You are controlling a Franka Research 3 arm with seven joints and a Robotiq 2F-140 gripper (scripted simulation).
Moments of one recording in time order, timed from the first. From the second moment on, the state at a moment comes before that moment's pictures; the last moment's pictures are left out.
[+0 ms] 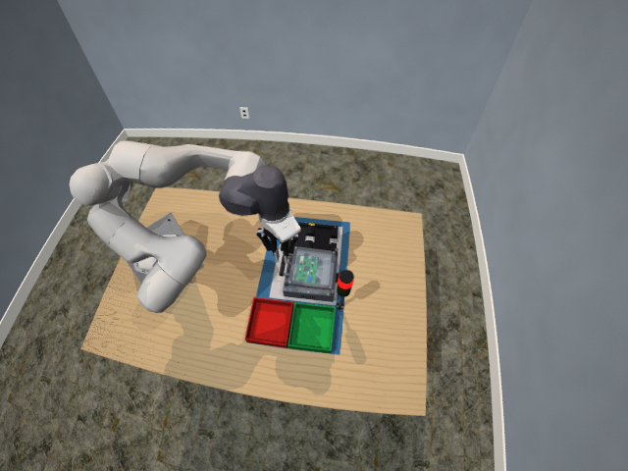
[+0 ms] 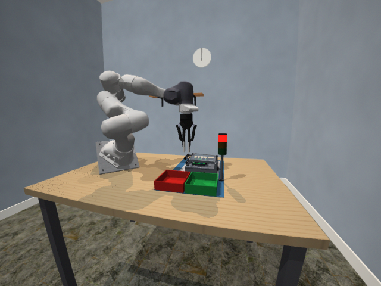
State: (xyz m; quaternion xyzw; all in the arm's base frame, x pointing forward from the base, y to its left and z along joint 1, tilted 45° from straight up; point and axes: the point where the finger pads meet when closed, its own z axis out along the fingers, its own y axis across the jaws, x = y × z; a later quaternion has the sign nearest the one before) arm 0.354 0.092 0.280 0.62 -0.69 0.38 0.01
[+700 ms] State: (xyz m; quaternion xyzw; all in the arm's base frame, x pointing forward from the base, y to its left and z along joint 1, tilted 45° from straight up) arm 0.356 0.089 0.276 0.62 -0.69 0.38 0.01
